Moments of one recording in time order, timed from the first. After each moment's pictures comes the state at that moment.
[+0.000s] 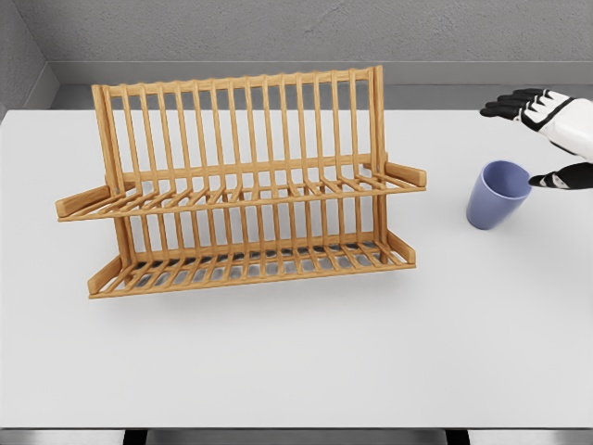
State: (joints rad) left arm 0.06 0.00 -0.25 -0.17 0.21 0.09 -0.13; right arm -0.37 -1.07 0.34 -1.55 0.17 -0.61 0.20
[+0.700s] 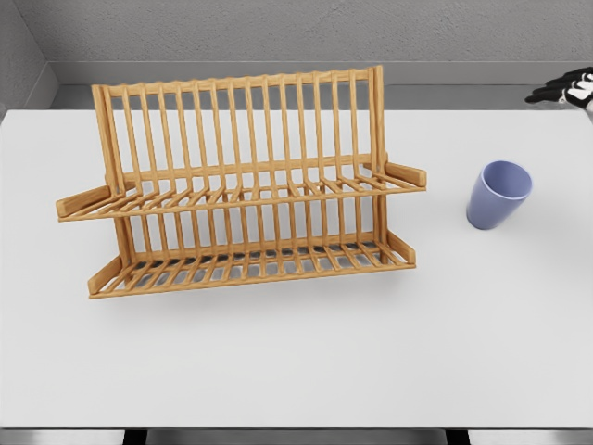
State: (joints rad) left arm 0.06 0.00 -0.25 -0.17 0.21 0.09 -0.13; right arm -0.61 -1.09 0.30 -1.47 0.17 -0.61 0.60
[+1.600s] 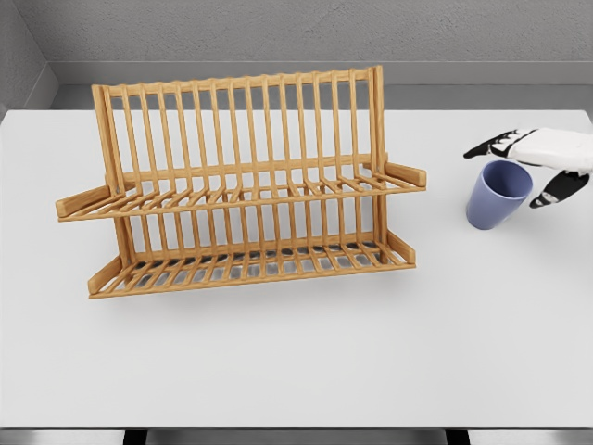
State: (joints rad) left arm 0.06 0.00 -0.25 -0.17 0.21 0.09 -0.13; right arm -0.73 -0.94 0.65 -1.21 0.20 -0.61 0.61
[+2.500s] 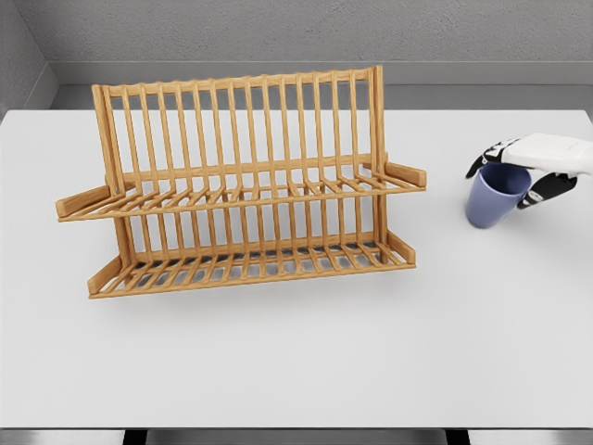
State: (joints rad) left arm 0.06 0.00 -0.25 -0.17 0.21 0.09 -0.13; right arm -0.75 -0.91 0.67 -1.16 0.20 -0.61 0.61
